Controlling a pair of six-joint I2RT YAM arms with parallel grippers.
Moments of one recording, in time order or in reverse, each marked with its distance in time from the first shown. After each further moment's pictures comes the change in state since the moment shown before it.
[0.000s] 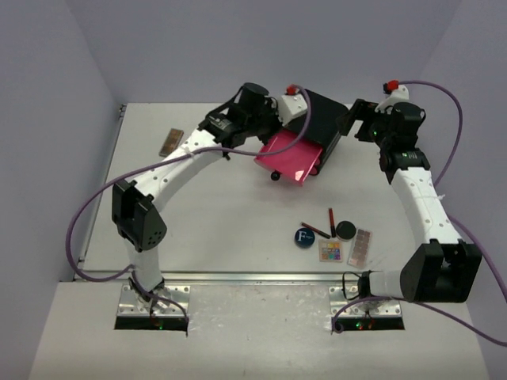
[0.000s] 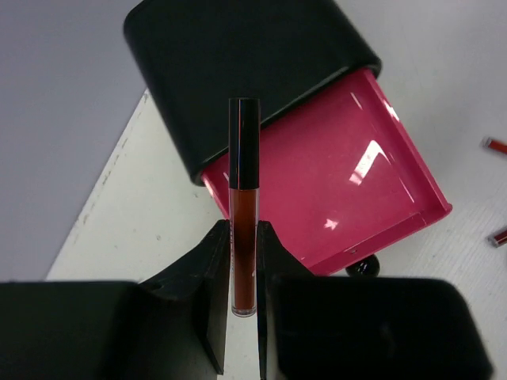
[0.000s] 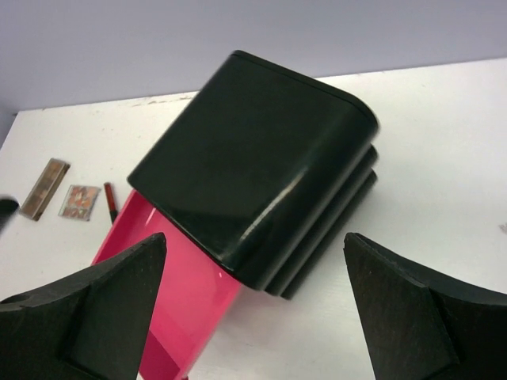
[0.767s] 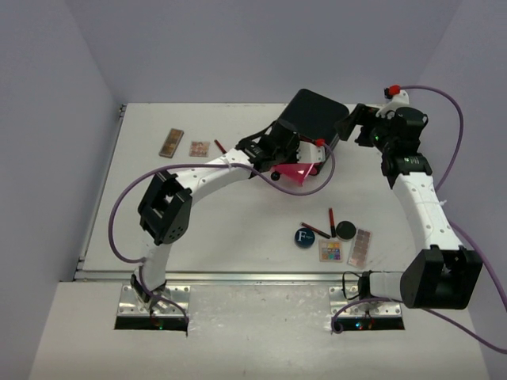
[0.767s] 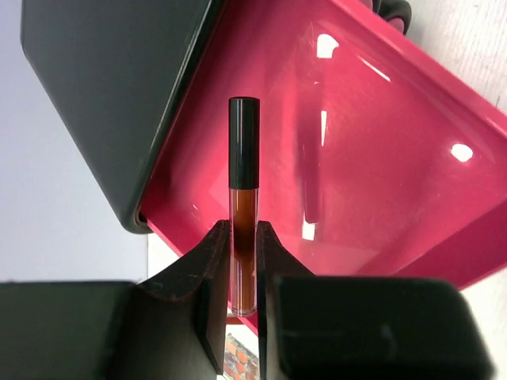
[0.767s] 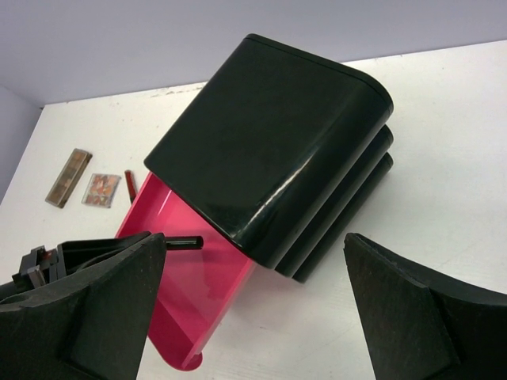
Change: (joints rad) left arm -0.162 0.174 -0.160 0.194 -0.236 0.485; right arm -0.043 -0.061 -0.058 -0.008 -0.073 0.036
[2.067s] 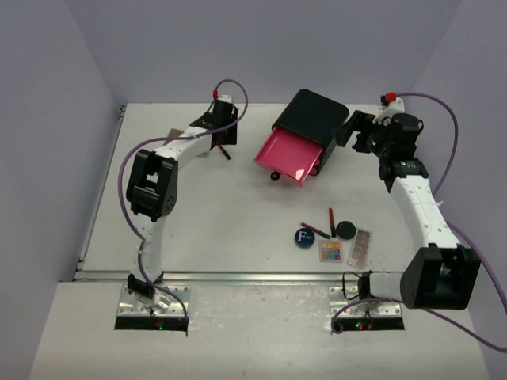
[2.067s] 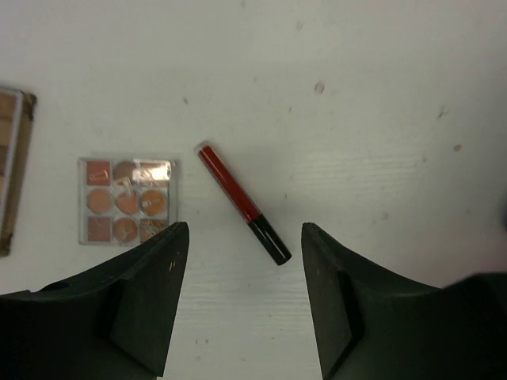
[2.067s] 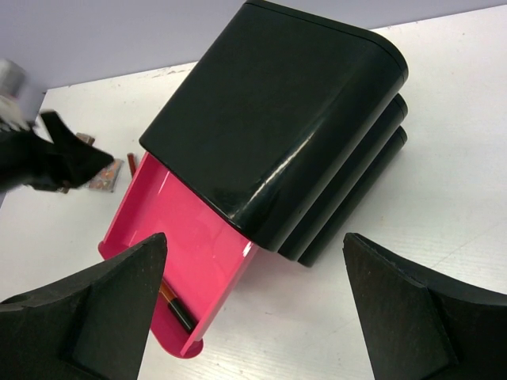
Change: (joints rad) left arm 0.422 0.132 0.013 -0.014 -0.229 -1.123; right arm 0.000 0.002 -0.066 0.029 -0.027 0.022
